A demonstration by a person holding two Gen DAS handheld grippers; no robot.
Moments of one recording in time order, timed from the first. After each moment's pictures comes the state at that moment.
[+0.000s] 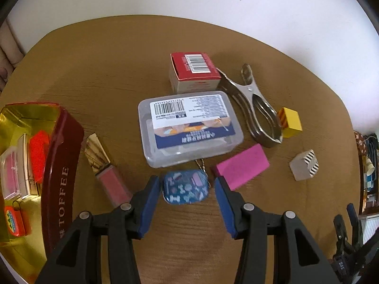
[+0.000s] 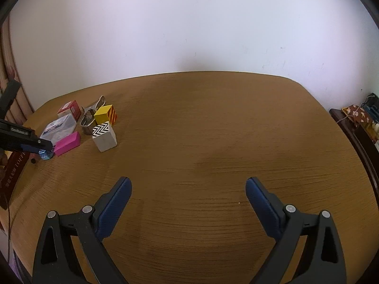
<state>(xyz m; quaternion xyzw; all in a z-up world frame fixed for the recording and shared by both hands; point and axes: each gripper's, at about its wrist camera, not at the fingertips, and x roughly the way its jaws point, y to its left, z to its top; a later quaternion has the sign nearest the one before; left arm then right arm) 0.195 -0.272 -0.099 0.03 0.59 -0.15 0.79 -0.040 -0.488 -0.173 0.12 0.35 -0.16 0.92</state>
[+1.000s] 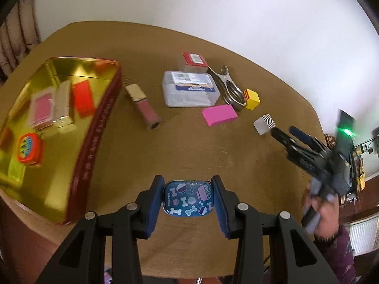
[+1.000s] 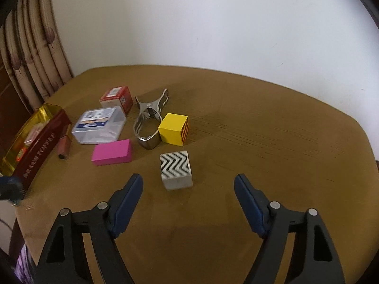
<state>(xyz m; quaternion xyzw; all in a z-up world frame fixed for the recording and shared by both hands) 0.074 -0.196 -0.040 -0.04 0.54 -0.18 0.82 0.071 -0.432 -0.158 0.05 0.40 0.00 0.91</state>
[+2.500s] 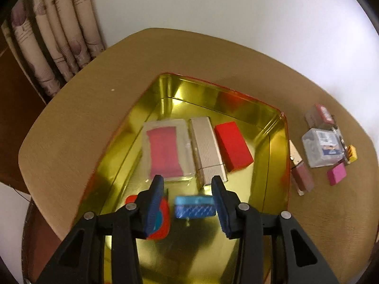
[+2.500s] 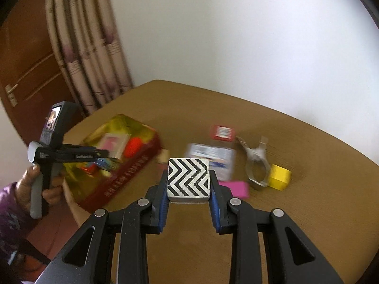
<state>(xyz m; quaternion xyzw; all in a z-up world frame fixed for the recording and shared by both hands) 0.173 -0.047 -0.057 -0.02 0.52 -0.01 0.86 0.061 -0.296 -0.065 0.03 0.35 0.15 0.93</state>
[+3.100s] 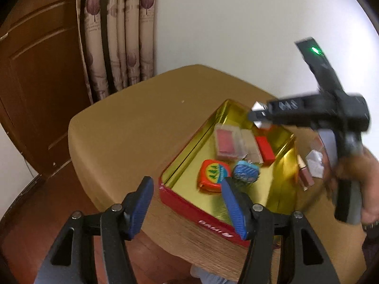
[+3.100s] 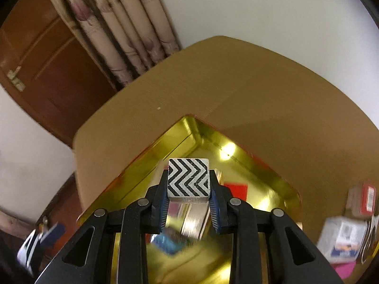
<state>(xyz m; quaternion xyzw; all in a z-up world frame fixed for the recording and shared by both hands) 0.053 0.027 -0.027 -0.08 0.40 0.08 0.91 0.246 -0.073 -0.107 0.01 0.49 0.25 0.84</state>
